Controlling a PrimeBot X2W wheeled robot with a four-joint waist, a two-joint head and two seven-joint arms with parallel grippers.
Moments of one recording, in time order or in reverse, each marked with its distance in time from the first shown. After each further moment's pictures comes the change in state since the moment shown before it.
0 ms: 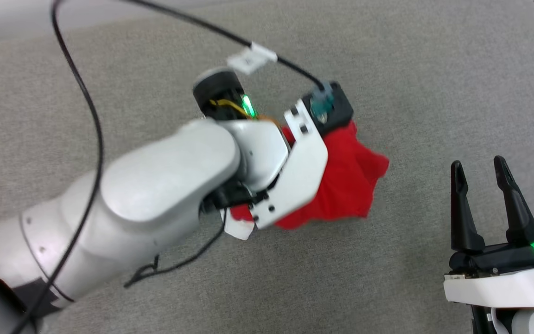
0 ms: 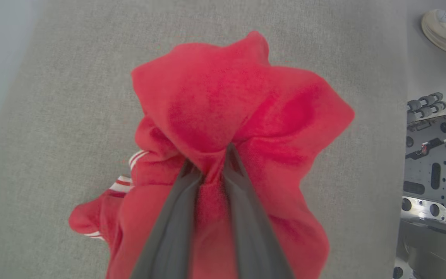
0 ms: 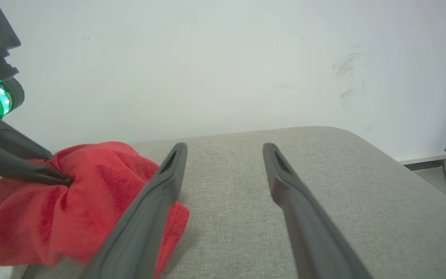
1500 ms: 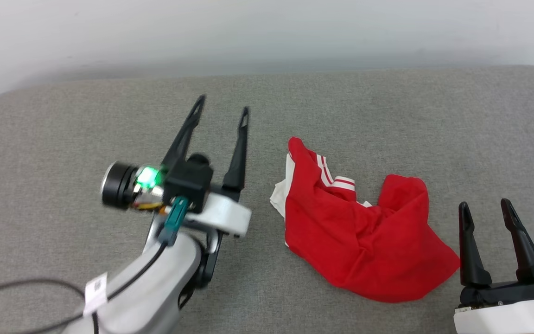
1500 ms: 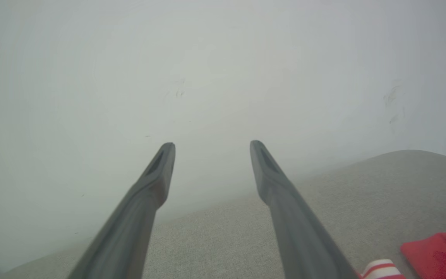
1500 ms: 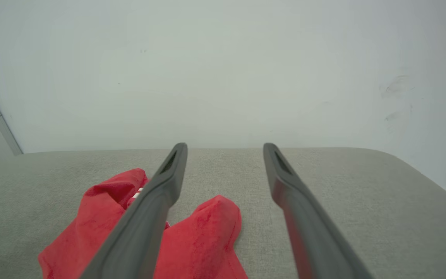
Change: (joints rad) left arm 0.643 -0.062 0.448 -0.006 0.464 0.606 -1.015; right arm 0.114 0.000 -0.059 0.034 -0.068 0.000 0.000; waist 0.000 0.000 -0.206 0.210
